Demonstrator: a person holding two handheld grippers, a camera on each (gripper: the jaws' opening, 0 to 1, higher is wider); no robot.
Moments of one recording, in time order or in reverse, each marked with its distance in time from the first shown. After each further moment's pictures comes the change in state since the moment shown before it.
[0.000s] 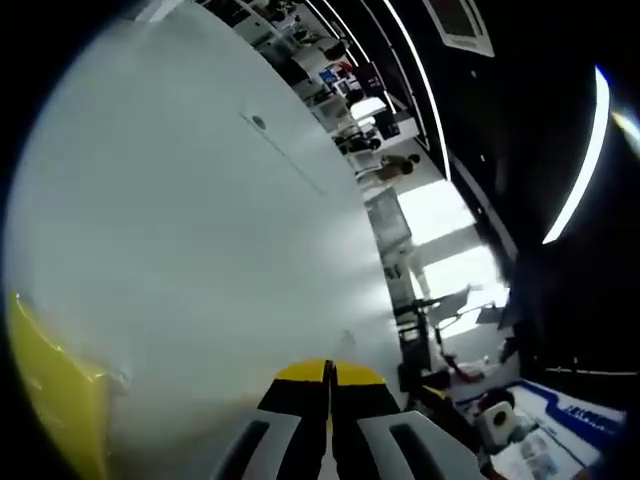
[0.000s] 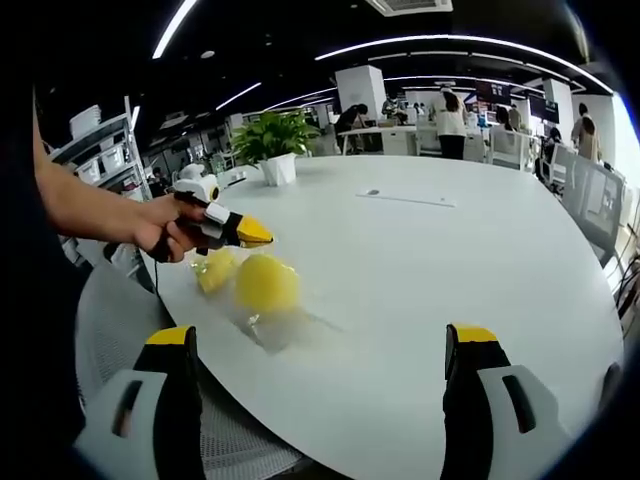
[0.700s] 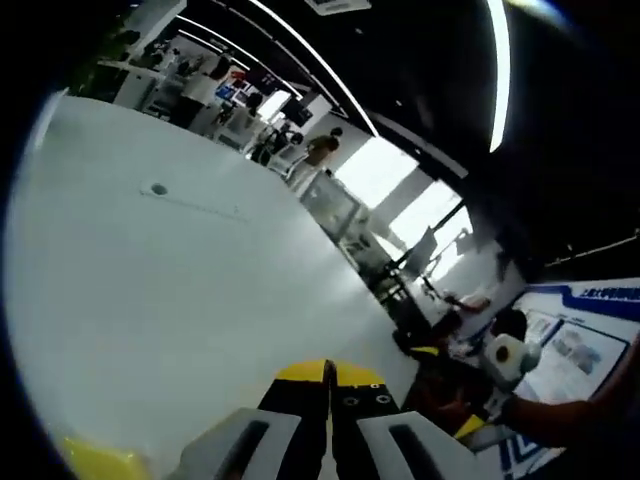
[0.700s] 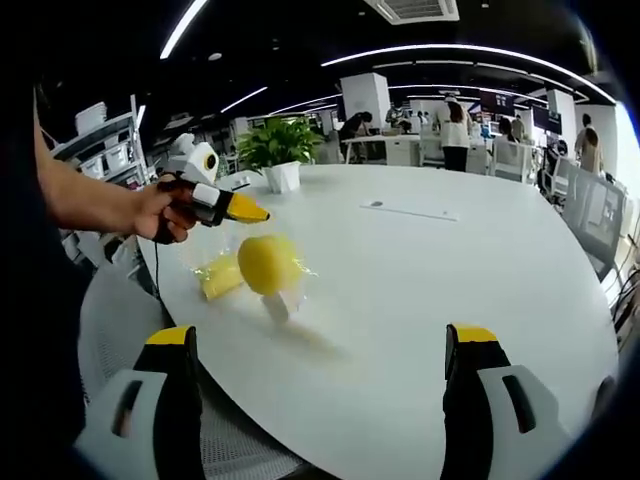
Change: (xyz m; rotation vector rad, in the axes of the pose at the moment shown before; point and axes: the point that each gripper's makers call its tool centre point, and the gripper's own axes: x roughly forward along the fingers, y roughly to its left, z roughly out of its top) left arm -0.016 -0.065 0.010 0.447 0.056 -0.113; right arm -0.005 0.007 0.016 -0.034 -0.030 0.006
